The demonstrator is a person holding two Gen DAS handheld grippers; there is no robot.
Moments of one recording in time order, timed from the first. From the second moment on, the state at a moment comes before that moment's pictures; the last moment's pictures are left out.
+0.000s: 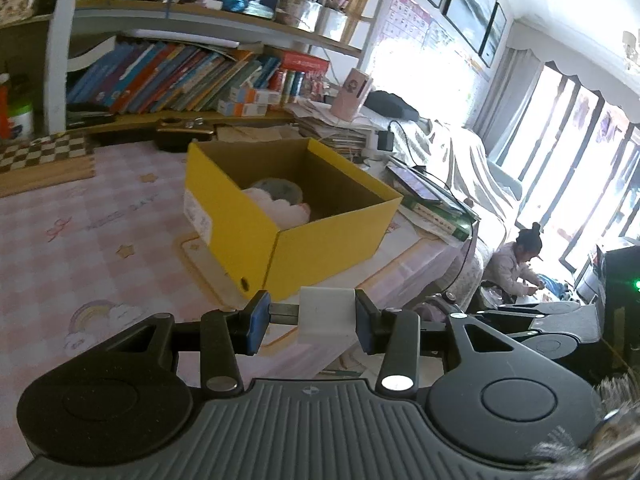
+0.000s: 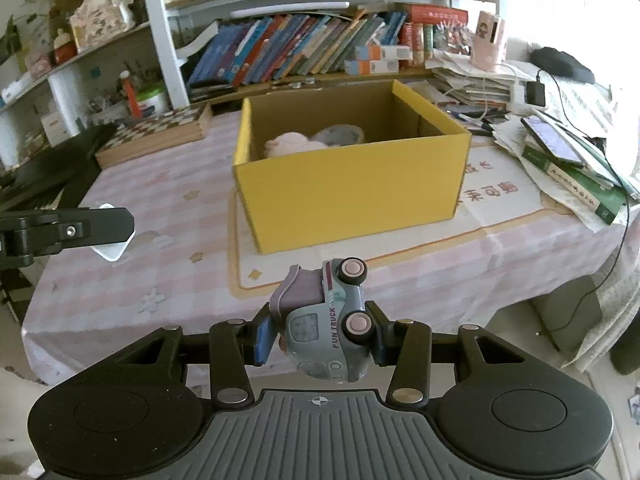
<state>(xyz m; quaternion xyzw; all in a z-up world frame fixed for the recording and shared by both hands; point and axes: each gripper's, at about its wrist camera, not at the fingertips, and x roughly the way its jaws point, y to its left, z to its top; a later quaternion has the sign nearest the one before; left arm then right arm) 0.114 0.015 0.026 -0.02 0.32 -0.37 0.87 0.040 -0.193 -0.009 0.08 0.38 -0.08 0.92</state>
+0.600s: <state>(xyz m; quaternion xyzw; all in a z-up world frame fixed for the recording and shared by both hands) 0.157 -0.097 0.040 -0.01 0.30 -0.36 0.89 0.091 -0.300 0.002 0.06 0.37 -0.04 0.93</state>
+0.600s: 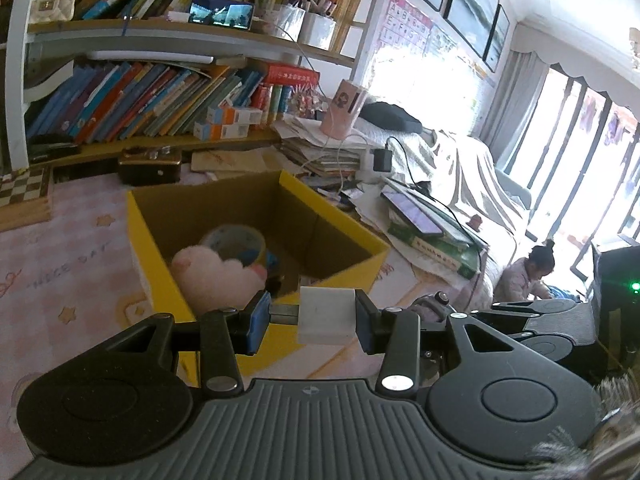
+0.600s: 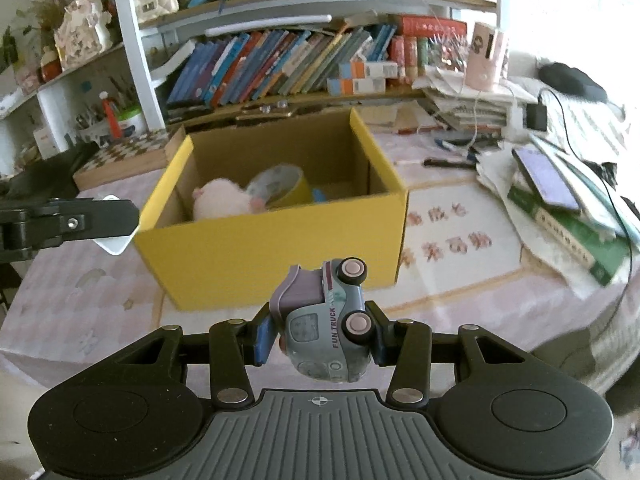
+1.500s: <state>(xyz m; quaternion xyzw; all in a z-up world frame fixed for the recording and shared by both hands) 0.307 -0.196 0.019 0.08 0.33 -0.23 0.91 0.253 -0.316 0.007 -0.13 0.36 0.19 0.91</state>
